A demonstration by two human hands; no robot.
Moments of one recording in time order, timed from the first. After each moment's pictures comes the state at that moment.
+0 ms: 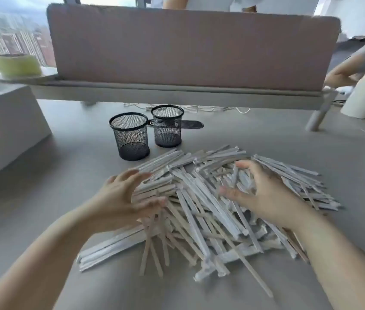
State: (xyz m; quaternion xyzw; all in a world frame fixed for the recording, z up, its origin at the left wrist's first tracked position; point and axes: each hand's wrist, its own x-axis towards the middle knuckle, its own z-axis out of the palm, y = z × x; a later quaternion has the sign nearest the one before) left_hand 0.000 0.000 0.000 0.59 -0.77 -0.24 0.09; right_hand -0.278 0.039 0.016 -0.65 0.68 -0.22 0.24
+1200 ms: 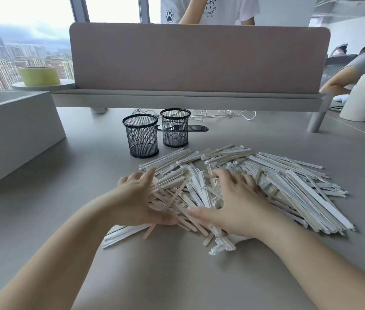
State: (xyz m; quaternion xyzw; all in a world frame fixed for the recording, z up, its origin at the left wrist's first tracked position) left_hand -0.007 0.017 -0.012 0.61 -0.78 -0.17 0.01; right_hand -0.214 0.060 -0.018 -0.71 0.69 -0.11 0.10
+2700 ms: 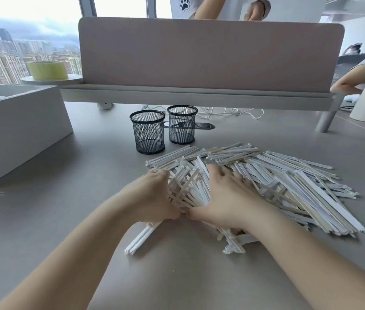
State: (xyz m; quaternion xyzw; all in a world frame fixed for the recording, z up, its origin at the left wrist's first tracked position) left_hand -0.024 0.020 -0.012 0.61 -0.78 -0.14 0.05; right_hand -0.184 0.050 -0.010 -0.73 0.67 -0.07 0.06
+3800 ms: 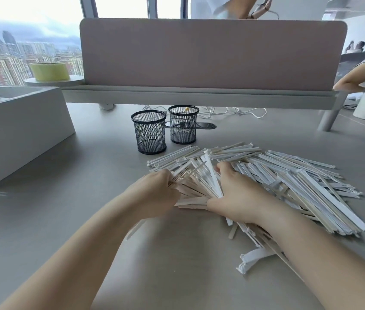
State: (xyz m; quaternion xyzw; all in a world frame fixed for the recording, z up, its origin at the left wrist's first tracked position) left_hand -0.028 0.014 -0.016 0.62 -0.76 -0.17 0.11; right_hand -0.198 0.050 -0.003 -0.72 0.67 -0.12 0.13
